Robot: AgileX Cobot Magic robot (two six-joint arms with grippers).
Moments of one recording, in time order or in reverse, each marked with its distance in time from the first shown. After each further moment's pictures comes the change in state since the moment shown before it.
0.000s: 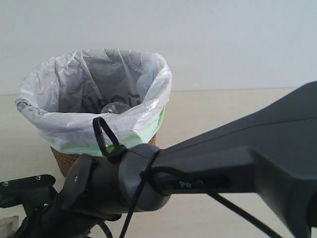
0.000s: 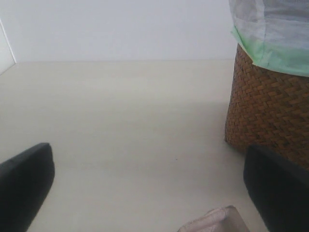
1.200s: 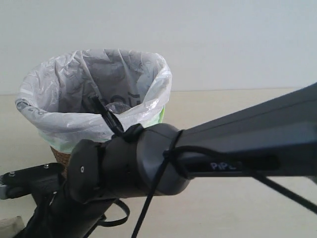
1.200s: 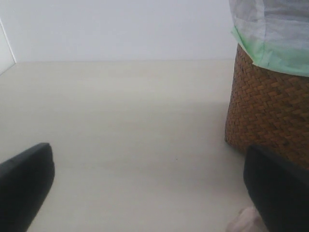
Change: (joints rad) left arm 0.000 0.000 0.000 0.000 0.000 0.000; right arm -0.013 -0.106 0.041 -0.319 0.053 0.265
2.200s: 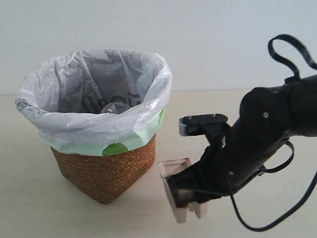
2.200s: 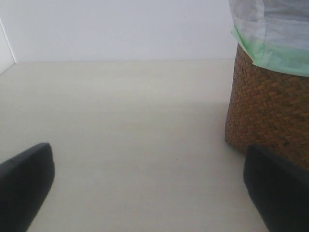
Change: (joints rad) left arm 0.000 0.000 0.000 0.000 0.000 0.000; right arm -0.495 -0.402 0.464 -0.499 0.052 0.335
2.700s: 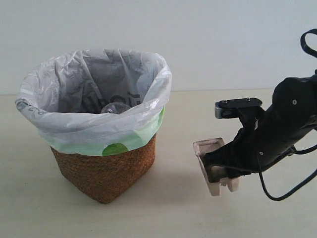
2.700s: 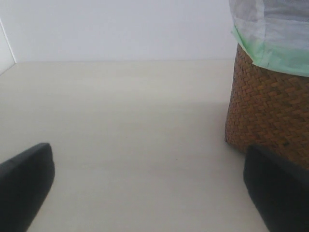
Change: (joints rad) left arm 0.000 0.000 0.000 0.000 0.000 0.000; right arm -0.199 0.032 0.000 -0.100 -0.079 -0.050
